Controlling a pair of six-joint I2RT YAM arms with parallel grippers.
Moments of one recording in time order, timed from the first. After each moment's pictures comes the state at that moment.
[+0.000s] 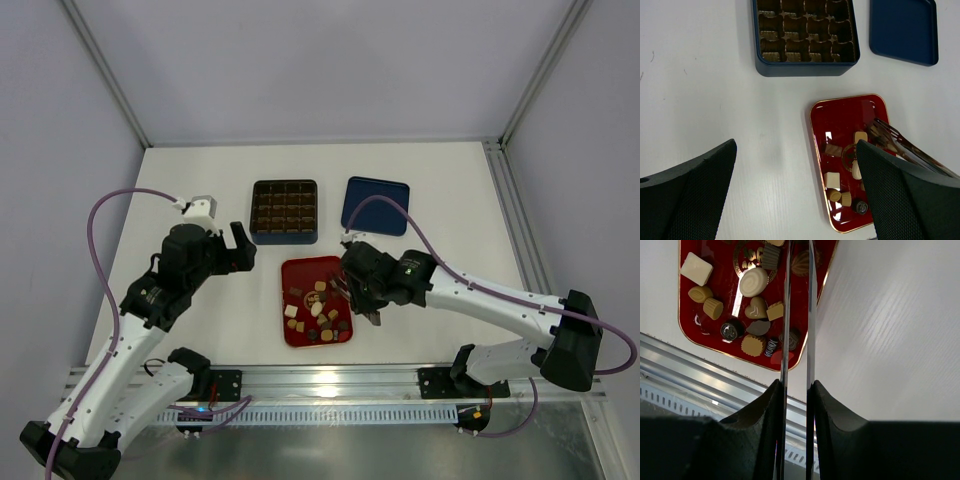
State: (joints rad) left arm -0.43 0.76 0.85 -0.60 -0.15 -0.39; right arm 1.03 1.29 1.05 -0.85 0.17 0.66
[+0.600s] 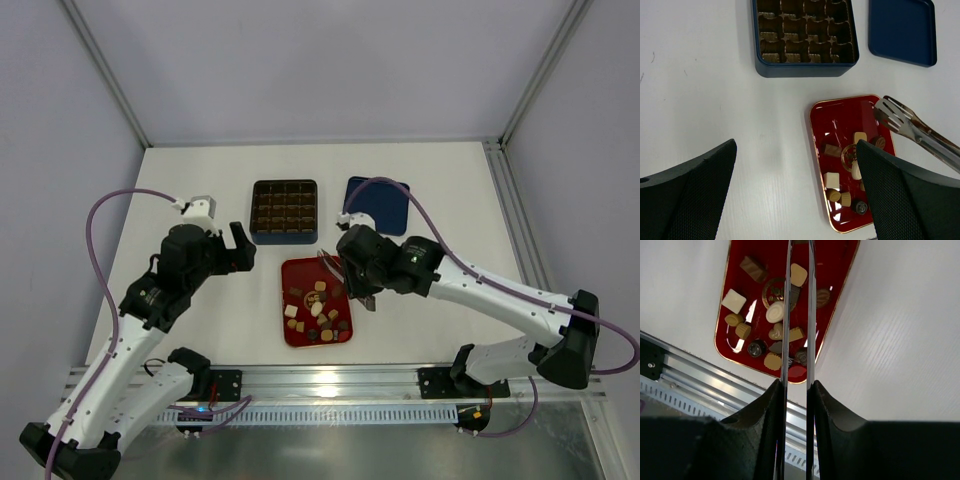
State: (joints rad) left arm -0.43 0.75 0.85 -0.60 -0.15 -0.39; right arm 1.03 1.30 1.21 -0.91 0.22 0.63
